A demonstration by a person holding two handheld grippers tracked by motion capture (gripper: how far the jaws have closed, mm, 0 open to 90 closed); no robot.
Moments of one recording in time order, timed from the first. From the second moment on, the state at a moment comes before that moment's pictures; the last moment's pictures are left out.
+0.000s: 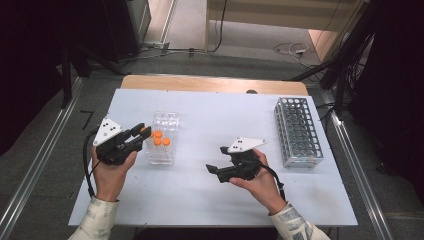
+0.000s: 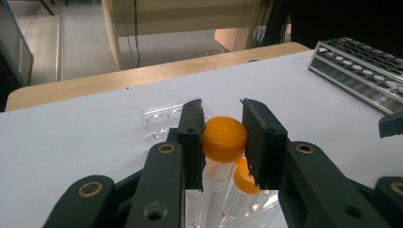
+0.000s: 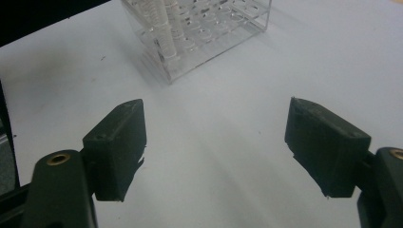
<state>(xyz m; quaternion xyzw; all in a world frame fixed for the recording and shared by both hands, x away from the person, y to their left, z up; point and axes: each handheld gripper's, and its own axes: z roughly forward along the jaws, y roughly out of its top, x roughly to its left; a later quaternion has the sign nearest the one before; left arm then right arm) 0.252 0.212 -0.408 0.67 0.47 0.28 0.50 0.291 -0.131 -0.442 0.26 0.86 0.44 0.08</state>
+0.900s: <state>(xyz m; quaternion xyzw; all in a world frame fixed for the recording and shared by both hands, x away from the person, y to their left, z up) 0.247 0.216 -0.417 0.66 0.49 0.25 0.51 0.292 -0.138 -0.444 0.27 0.85 0.44 0.10</state>
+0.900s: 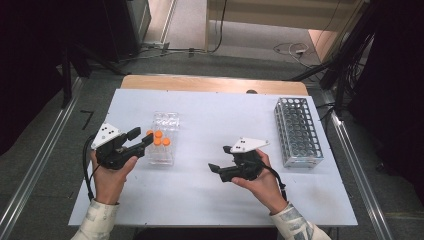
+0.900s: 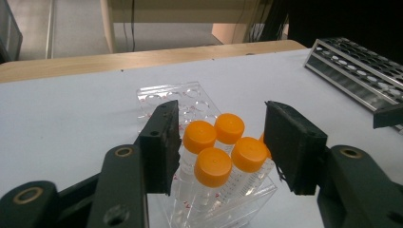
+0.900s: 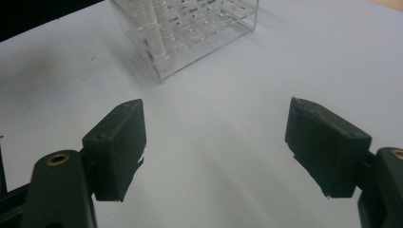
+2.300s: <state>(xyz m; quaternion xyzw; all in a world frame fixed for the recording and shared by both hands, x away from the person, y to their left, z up) 0.203 0.227 -0.454 0.64 0.53 0.27 0.49 0.283 -0.237 -0.445 0.36 0.81 0.44 0.15</state>
